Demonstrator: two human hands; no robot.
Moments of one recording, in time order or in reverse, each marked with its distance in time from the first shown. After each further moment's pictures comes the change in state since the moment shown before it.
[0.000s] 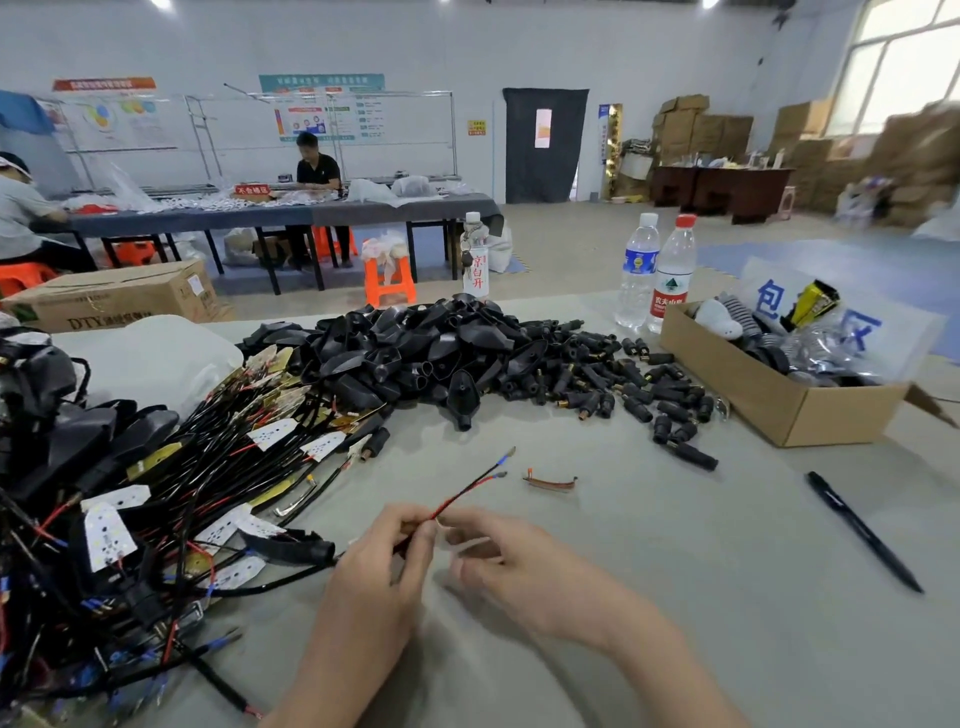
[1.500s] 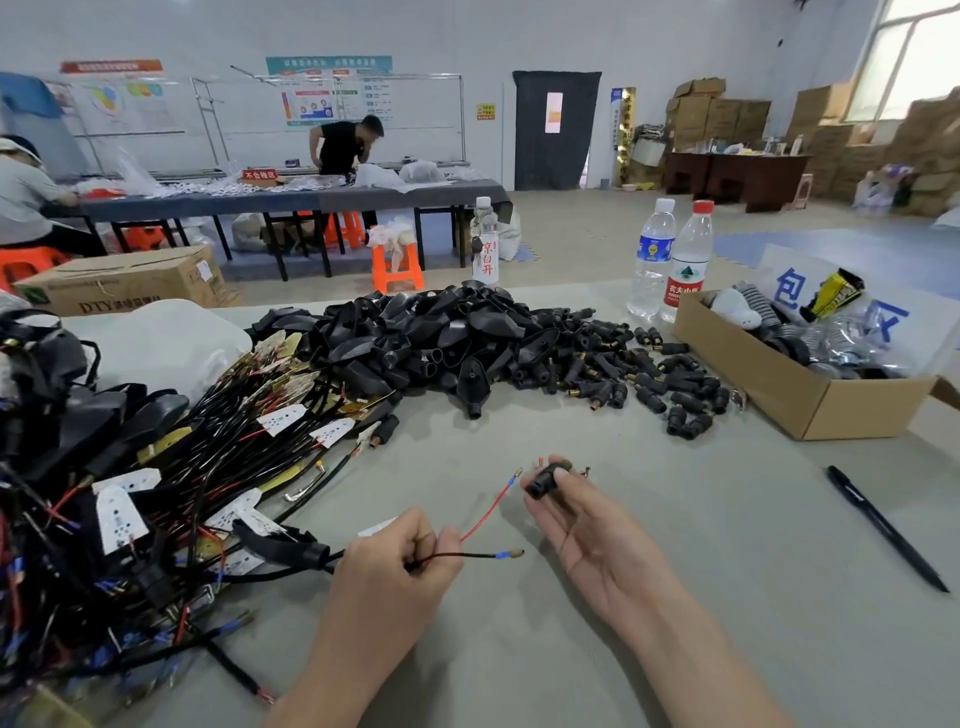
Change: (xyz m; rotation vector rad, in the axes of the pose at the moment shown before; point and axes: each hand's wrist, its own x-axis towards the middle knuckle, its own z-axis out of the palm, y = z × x) left_hand 0.000 0.004 0.002 0.090 0.047 0.141; right_hand 0.008 0.038 -0.018 1.555 0.415 0.109
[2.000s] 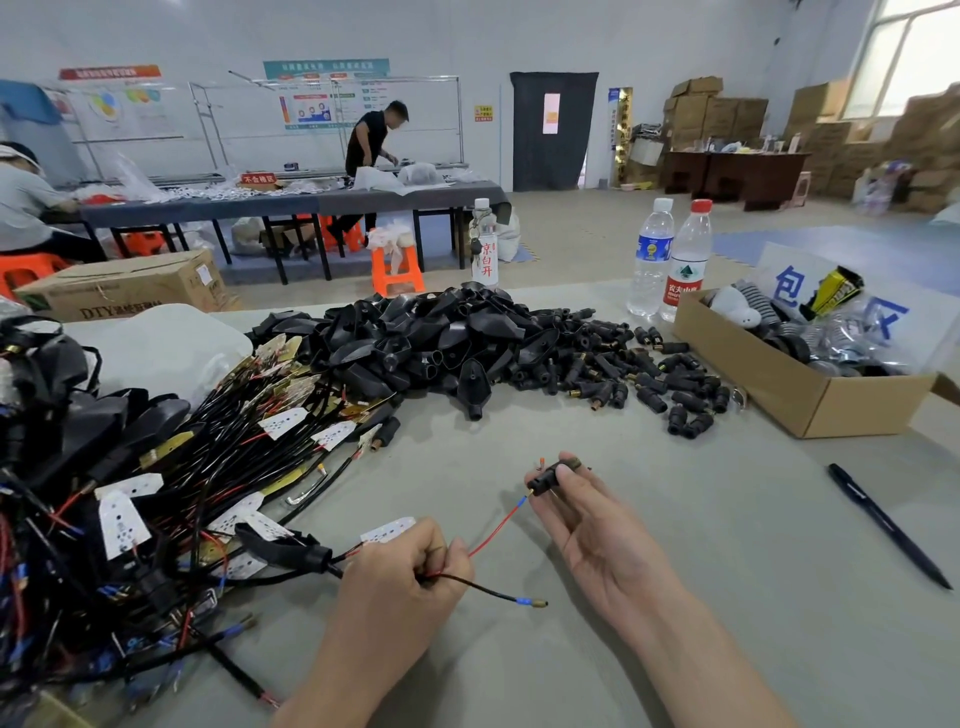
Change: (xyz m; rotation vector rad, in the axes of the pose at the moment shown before) left_hand -0.002 0.007 -0.002 0.015 -0.060 0.037; right_hand 0.000 0.000 0.001 0.012 0.007 -0.046
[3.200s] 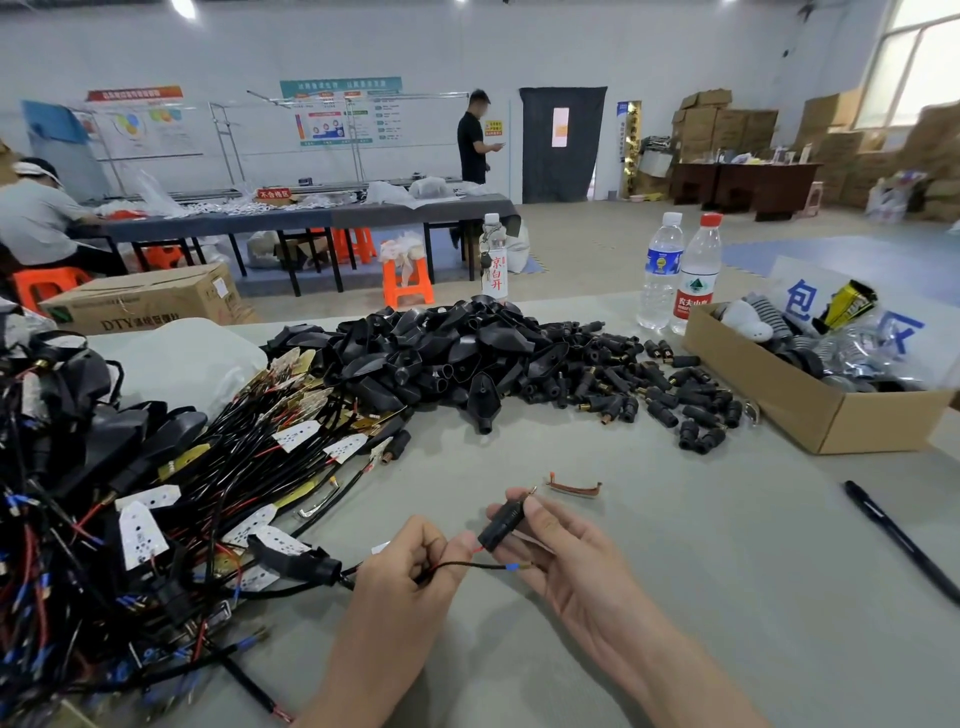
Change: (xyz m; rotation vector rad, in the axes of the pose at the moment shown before) left_hand 0.002 0.005 -0.001 -0.261 0.093 -0.151; right_hand -0.019 0.020 0.015 -0.222 -0.160 0.083
